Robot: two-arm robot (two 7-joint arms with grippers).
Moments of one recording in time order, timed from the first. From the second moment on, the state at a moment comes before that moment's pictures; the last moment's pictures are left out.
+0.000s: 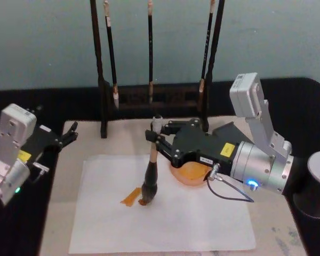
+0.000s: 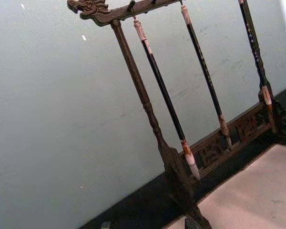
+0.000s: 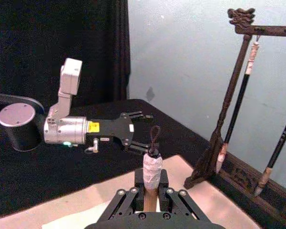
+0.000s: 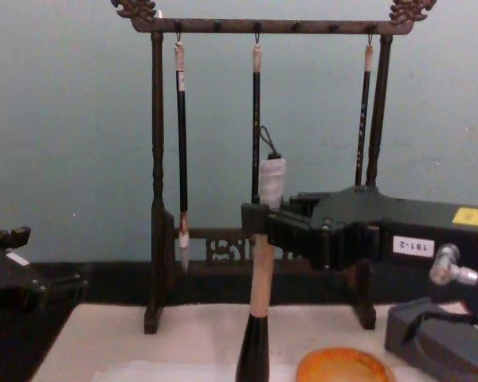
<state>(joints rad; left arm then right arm) -0.20 0.60 0.45 -1.41 -0.25 -0.12 0.03 0.30 0.56 -0.60 -1.70 0.53 0.09 0.48</state>
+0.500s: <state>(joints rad) -0.20 0.60 0.45 -1.41 -0.25 -0.12 0.03 0.29 0.54 -0.55 -1.68 0.50 0.09 0.49</state>
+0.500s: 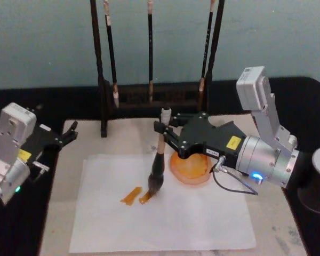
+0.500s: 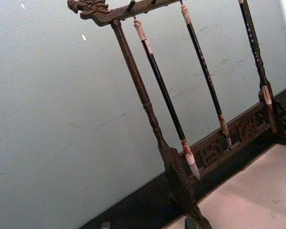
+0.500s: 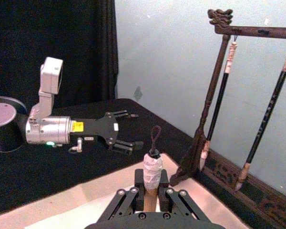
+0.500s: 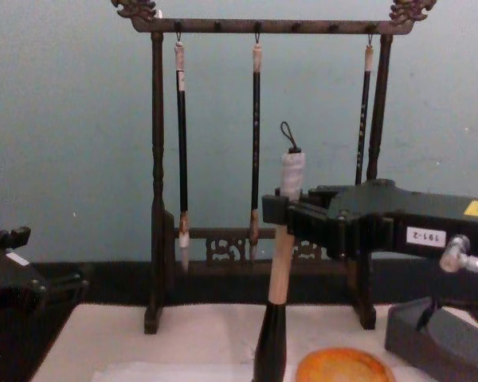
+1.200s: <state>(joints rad) -0.20 0.60 0.45 -1.41 -0.25 -0.12 0.03 0.28 0.52 -0.50 -1.67 0.47 0.10 0.48</state>
